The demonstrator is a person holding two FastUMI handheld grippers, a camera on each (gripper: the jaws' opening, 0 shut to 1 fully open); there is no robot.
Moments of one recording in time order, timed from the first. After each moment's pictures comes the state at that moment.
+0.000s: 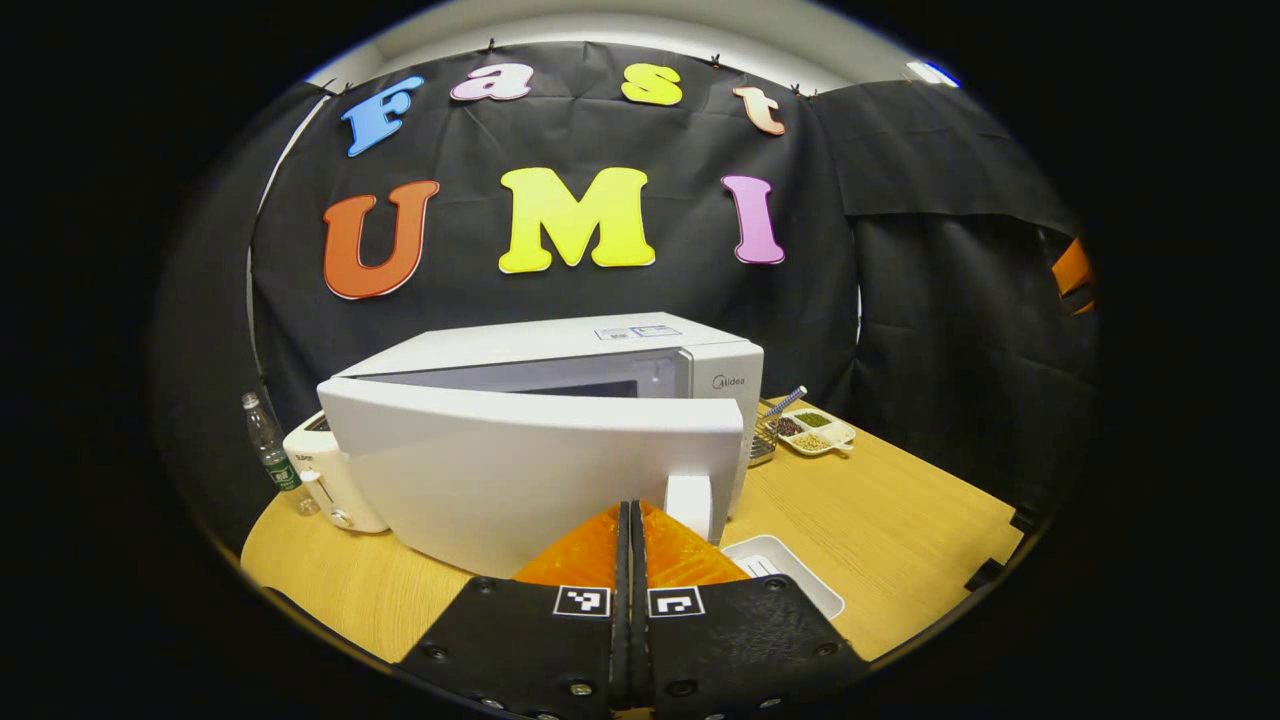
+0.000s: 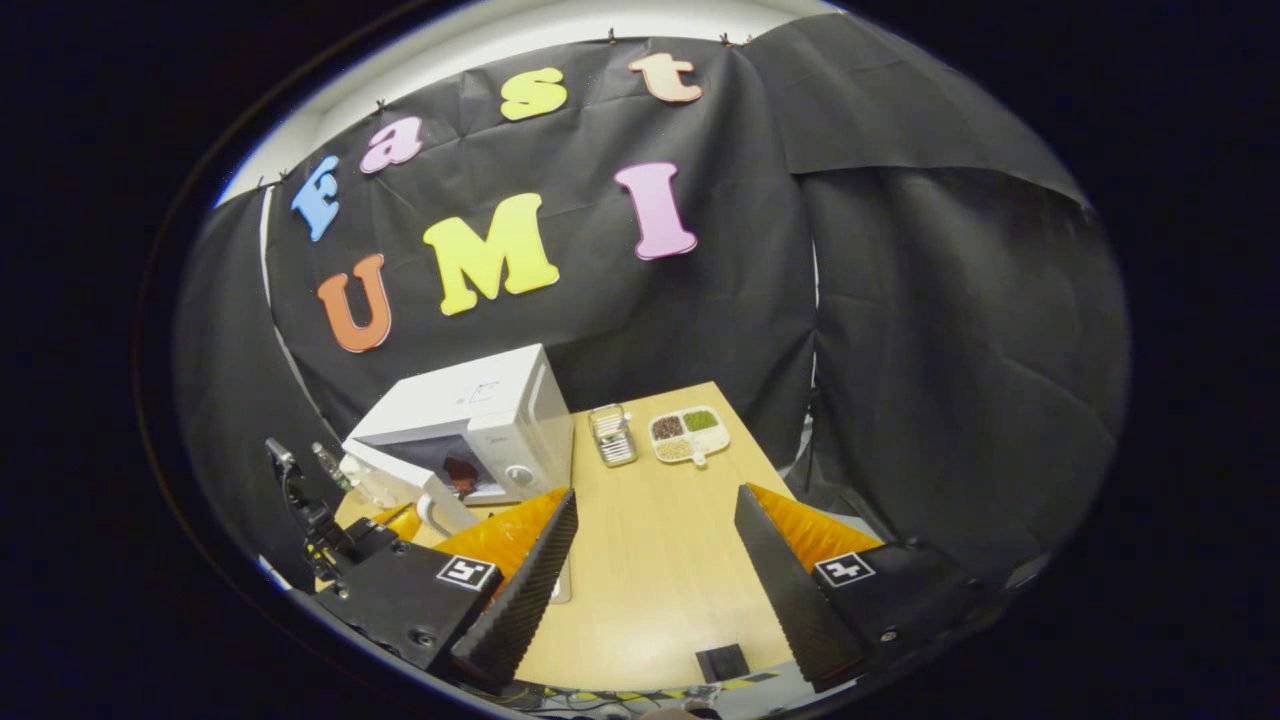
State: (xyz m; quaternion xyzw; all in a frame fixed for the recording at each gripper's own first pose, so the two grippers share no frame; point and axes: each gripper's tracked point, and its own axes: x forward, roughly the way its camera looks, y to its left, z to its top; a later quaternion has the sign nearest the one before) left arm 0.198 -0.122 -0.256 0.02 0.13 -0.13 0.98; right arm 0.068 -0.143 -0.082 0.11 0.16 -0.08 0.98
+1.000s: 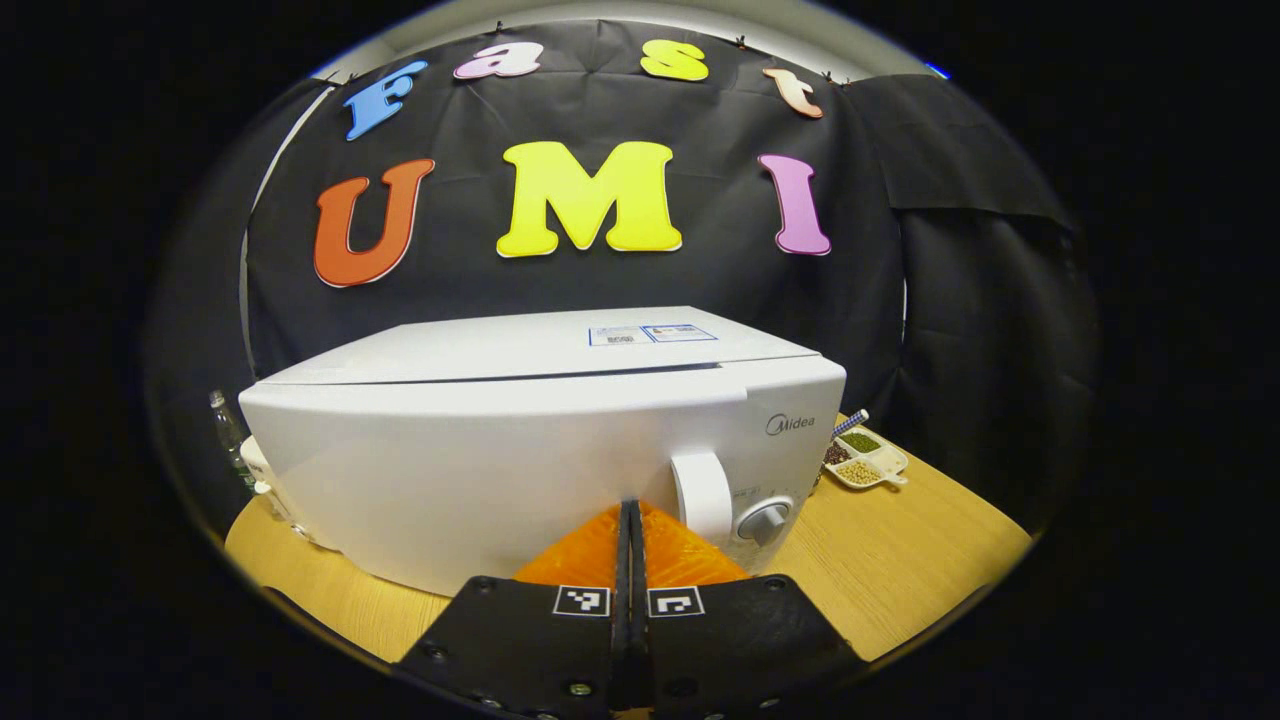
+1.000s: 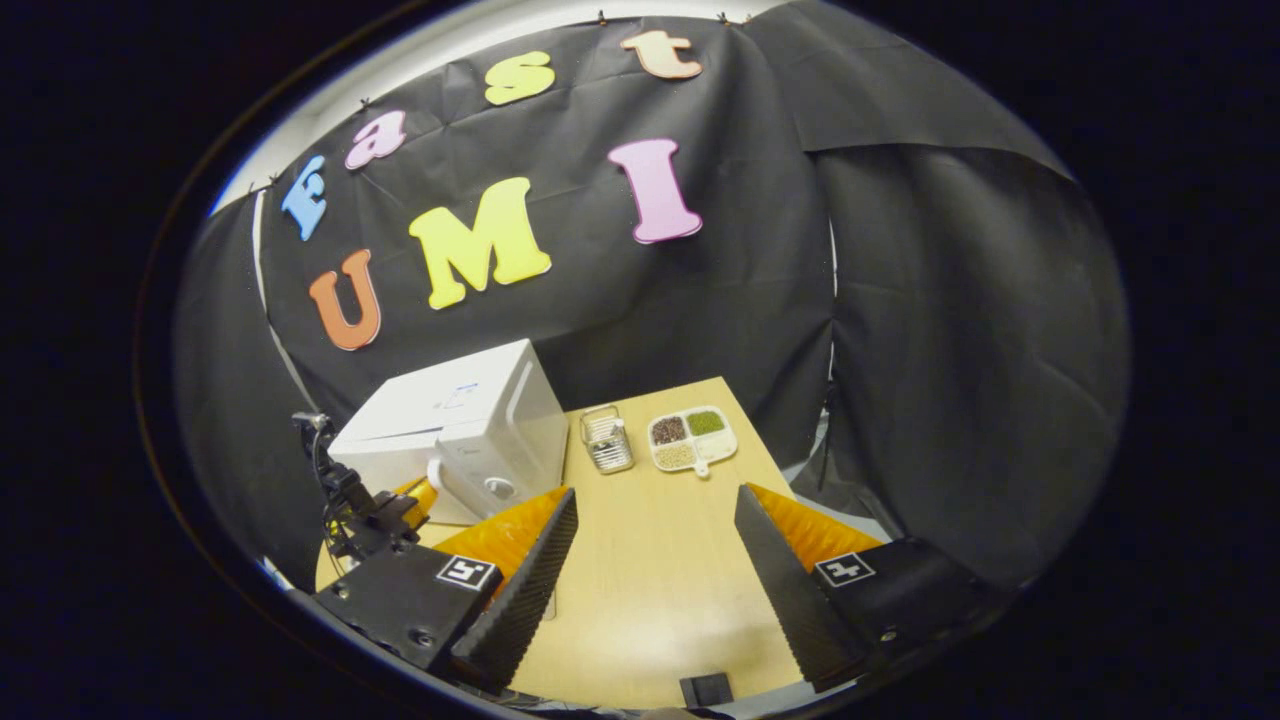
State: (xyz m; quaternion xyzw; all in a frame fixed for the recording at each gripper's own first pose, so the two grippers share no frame) left arm 0.289 -0.146 -0.270 0.01 0.14 -0.10 0.99; right arm 0.137 -0.175 -0.098 0.12 0.18 -0.06 0.97
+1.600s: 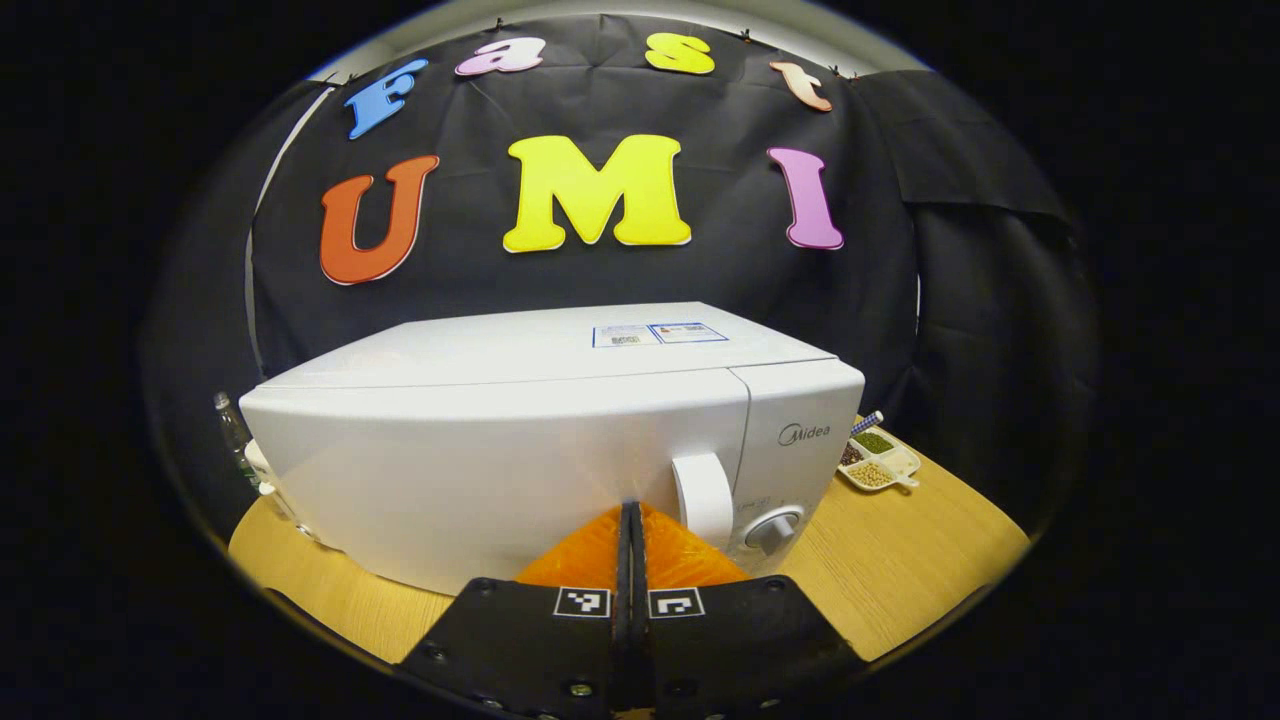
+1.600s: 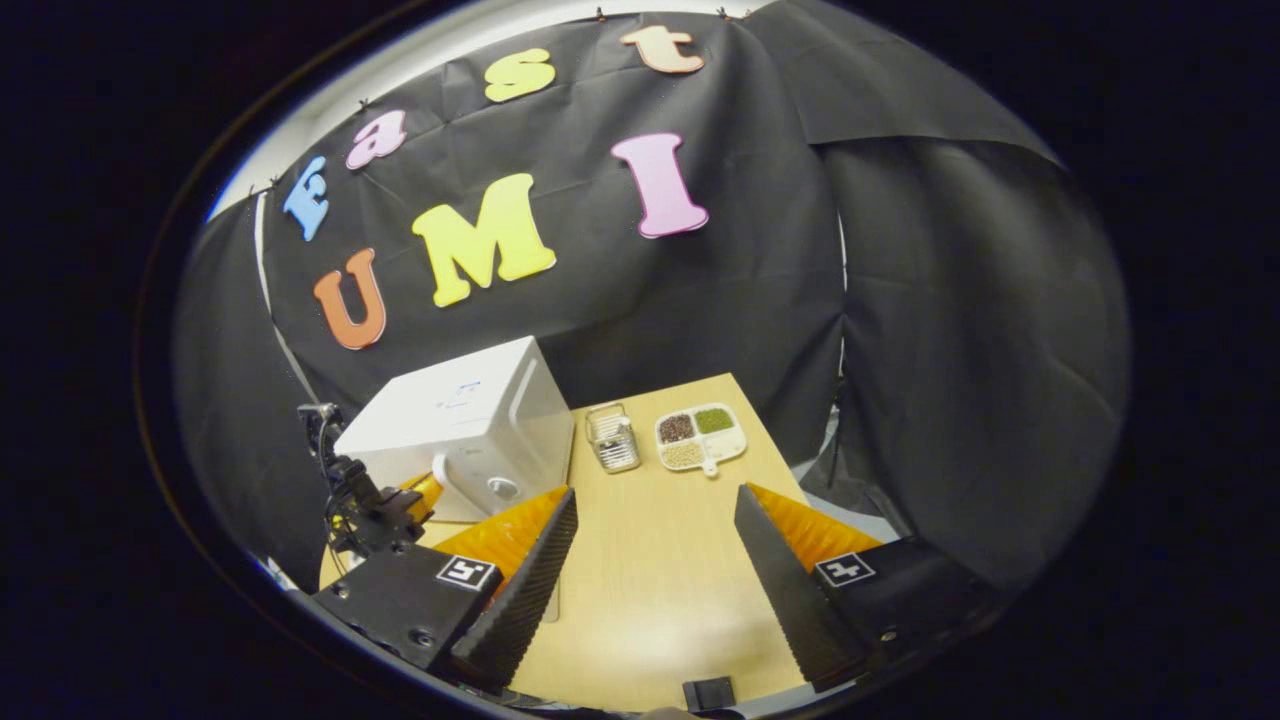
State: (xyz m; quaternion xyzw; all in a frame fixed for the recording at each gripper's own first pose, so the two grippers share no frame) left arm 0.293 -0.145 -0.266 0.01 0.15 -0.07 0.99; right arm 0.144 -0.174 -0.105 0.13 0.18 -0.04 0.97
